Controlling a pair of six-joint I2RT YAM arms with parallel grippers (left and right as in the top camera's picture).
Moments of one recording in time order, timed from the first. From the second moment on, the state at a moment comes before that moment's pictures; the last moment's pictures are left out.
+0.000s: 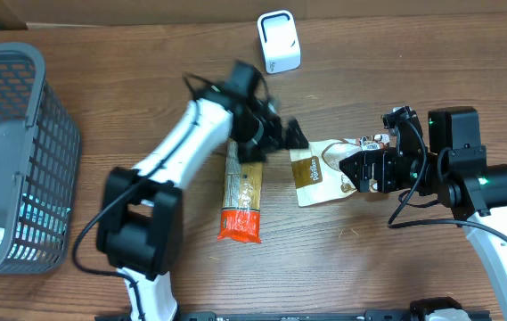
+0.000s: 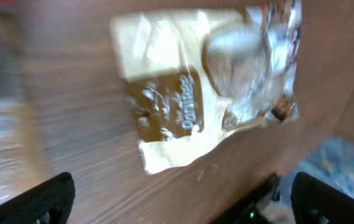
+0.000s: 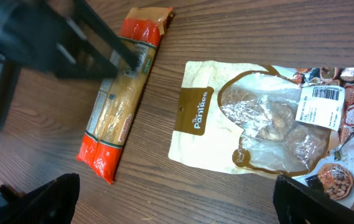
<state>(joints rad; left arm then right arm) -0.39 1.98 1.53 -0.91 0.62 -0.45 0.12 1.18 1.04 -0.86 -0.49 0.07</state>
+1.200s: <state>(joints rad) 0.88 1.81 1.91 -1.39 0.11 -0.42 0.13 1.18 1.04 -0.87 -0.49 0.07</state>
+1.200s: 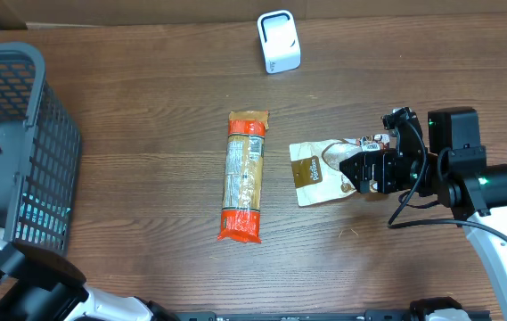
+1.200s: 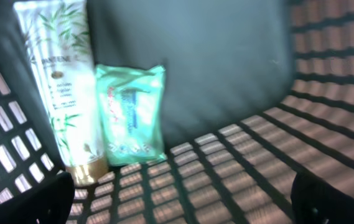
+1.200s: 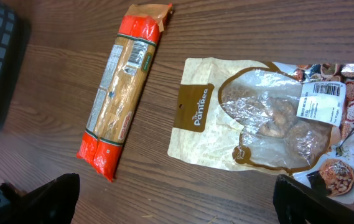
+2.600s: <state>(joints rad) 0.89 1.79 1.14 -0.63 -0.01 -0.47 0.13 1.19 1.04 -0.88 -0.49 0.07</state>
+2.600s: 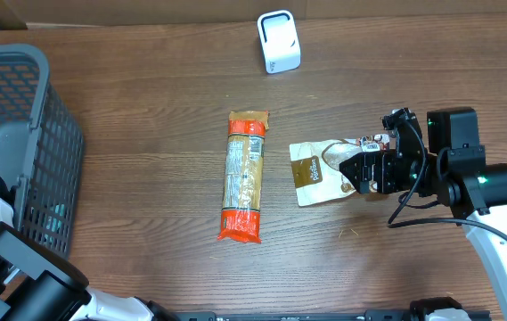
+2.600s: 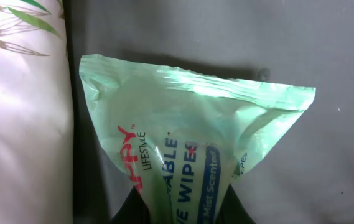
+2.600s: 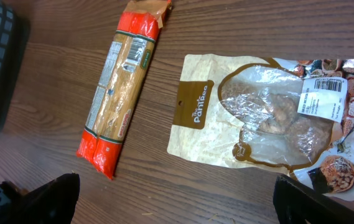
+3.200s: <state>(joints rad) 0.88 1.78 1.80 -1.06 0.12 -0.40 0.13 1.19 1.04 -0.88 -0.49 0.07</state>
